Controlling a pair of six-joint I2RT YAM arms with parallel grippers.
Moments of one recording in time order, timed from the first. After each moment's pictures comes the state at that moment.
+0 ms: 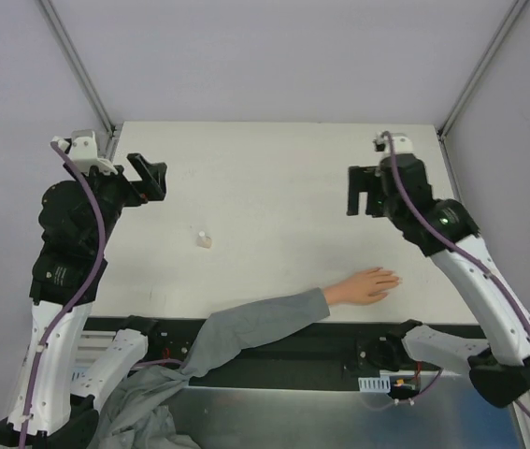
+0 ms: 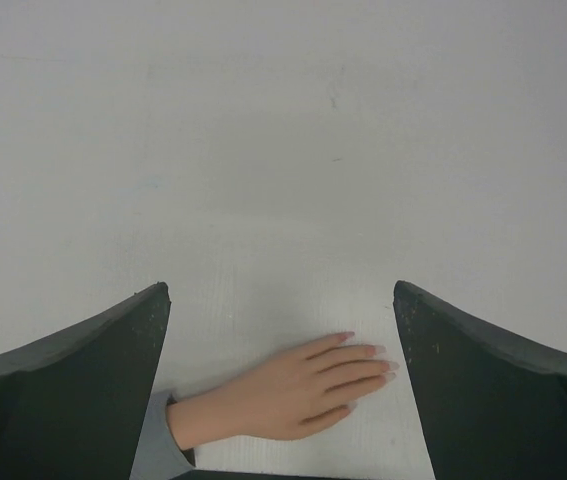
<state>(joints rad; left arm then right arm) -0.19 0.75 1.27 -0.53 -0.04 -0.23 0.49 1.03 1.34 -0.91 0.37 0.21</state>
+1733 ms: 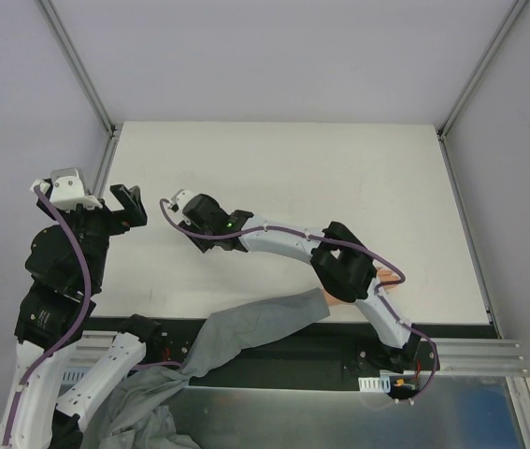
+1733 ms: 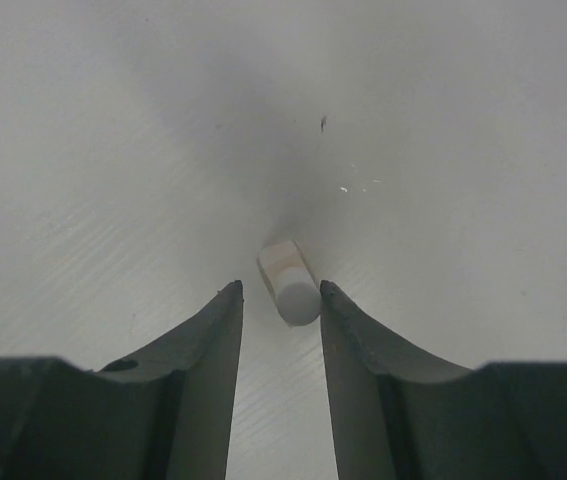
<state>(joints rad) -0.36 0.54 1.13 -0.61 -0.44 -0.10 1.11 2.27 1.85 -0.35 0.15 0.07</state>
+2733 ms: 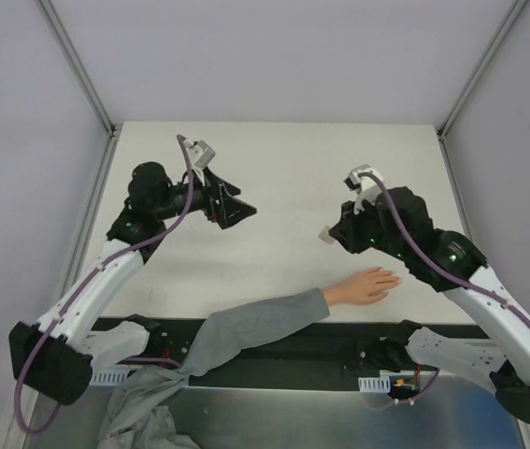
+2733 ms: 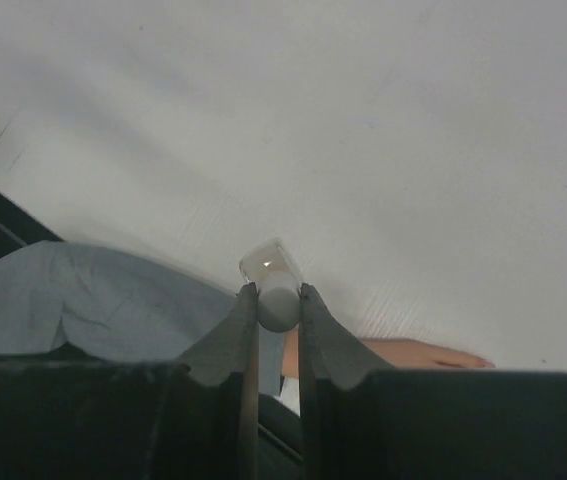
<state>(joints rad) -0.37 1.00 0.93 -0.09 0.69 -0.29 0.79 0.96 1.19 -0.81 0.10 0.19</state>
